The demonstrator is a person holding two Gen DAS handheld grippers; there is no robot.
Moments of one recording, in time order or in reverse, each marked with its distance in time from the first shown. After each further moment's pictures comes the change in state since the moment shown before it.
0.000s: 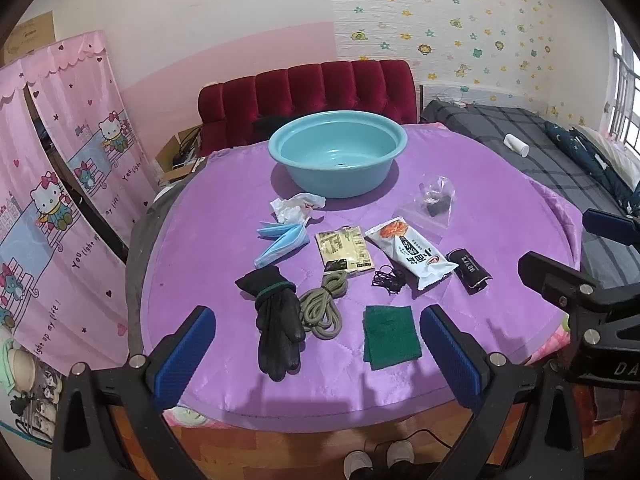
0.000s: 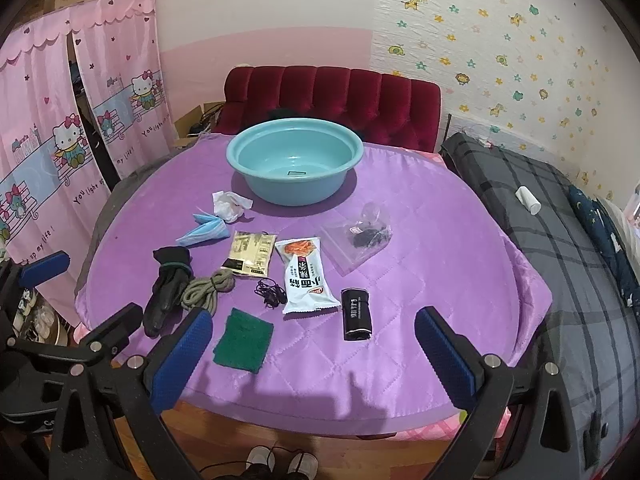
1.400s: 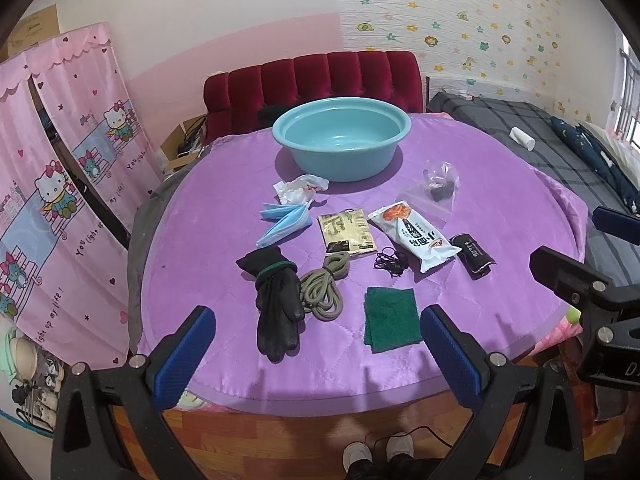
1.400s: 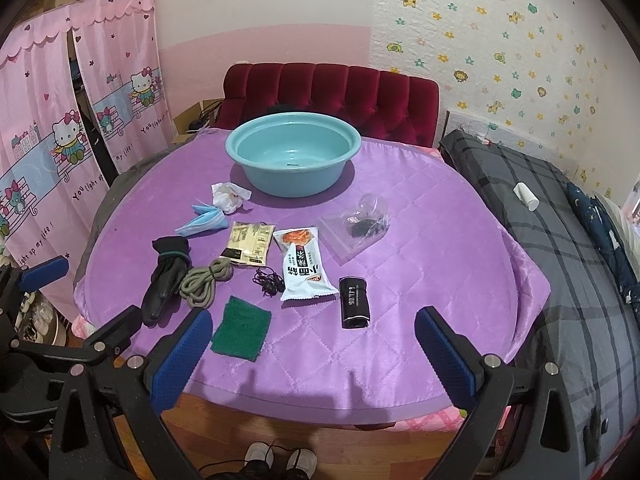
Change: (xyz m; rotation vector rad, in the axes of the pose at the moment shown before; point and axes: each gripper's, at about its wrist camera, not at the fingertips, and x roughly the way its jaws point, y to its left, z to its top) left arm 0.001 -0.003 -0.015 -0.013 0.030 0.017; right arm -0.001 -0.001 -0.015 -0.001 0.003 -0.007
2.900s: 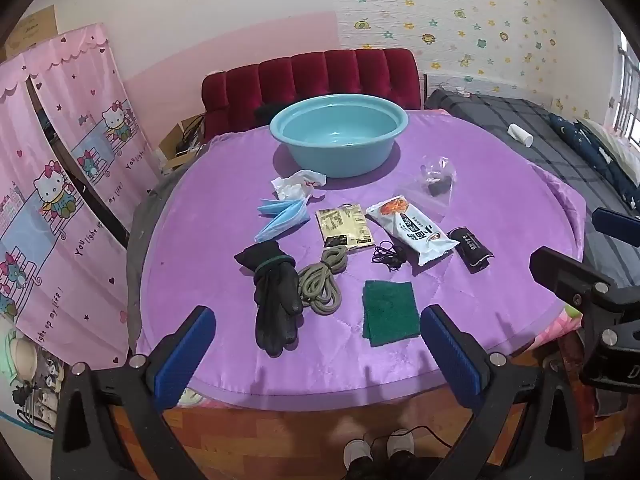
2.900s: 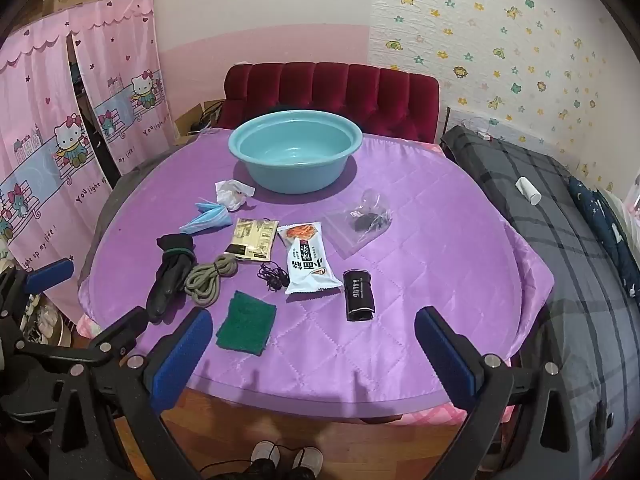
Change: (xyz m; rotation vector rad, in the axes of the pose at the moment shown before) left arm -0.001 -0.002 -0.005 0.005 0.007 -0.005; right arm -0.004 0.001 -0.007 0.012 0.000 0.014
